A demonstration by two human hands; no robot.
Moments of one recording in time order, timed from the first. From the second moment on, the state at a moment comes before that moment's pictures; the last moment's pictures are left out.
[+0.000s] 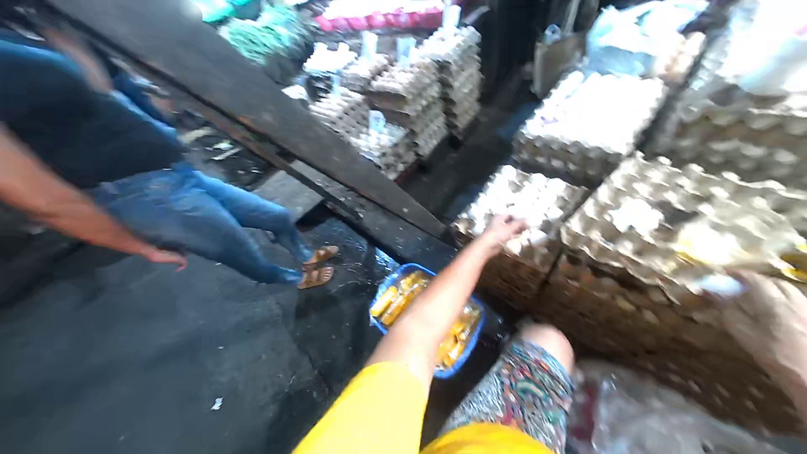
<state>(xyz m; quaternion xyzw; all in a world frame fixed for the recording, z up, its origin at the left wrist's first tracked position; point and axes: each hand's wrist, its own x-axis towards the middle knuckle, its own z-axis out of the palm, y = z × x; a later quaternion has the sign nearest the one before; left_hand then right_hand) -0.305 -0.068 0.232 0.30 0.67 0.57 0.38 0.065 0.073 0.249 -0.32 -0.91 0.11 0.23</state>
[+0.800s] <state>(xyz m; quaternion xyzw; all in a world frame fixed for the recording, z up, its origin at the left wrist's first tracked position) -0.217 -0.032 0.331 0.37 0.50 0.59 0.51 0.051 0.030 0.300 -0.30 -0.48 0.69 0.45</state>
